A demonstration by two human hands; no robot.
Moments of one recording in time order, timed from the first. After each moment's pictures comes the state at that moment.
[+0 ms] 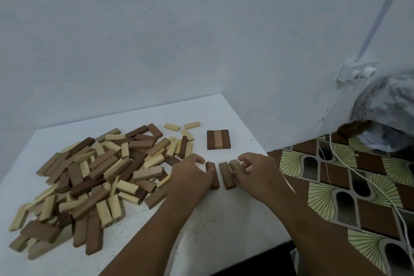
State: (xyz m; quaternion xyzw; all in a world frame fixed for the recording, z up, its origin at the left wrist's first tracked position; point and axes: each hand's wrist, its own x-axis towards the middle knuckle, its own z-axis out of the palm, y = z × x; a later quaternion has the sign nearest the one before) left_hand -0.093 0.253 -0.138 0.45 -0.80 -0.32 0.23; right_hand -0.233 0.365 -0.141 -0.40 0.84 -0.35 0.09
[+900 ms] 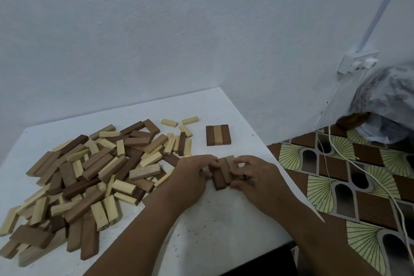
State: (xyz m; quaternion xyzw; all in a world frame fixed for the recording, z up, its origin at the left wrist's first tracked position) left_hand -0.085 0.224 -0.159 0.19 -0.91 -0.29 0.24; right_hand -0.232 0.381 -0.163 -0.55 0.76 -0.35 0.06
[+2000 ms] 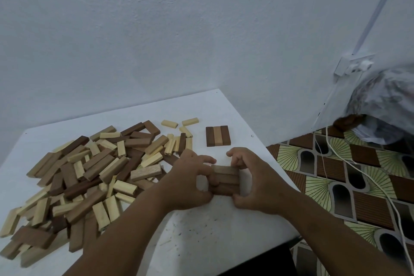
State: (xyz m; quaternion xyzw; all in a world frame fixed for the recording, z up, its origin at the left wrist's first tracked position) left_hand -0.067 0.223 -0.127 0.12 -0.96 -0.25 0.06; right_hand -0.233 0.382 -0.147 -0.60 0.69 -0.38 0.14
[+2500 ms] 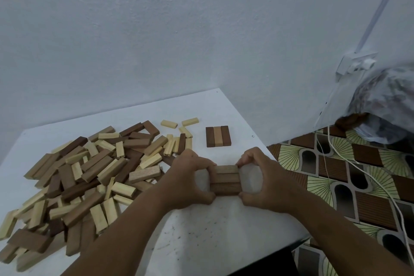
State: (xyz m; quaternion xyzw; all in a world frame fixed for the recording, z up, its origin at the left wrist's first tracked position) left_hand -0.070 0.215 -0.136 0.17 -0.93 -0.31 0.08; right_hand -0.249 0.390 -0.145 -0.57 0.71 -0.38 0.15
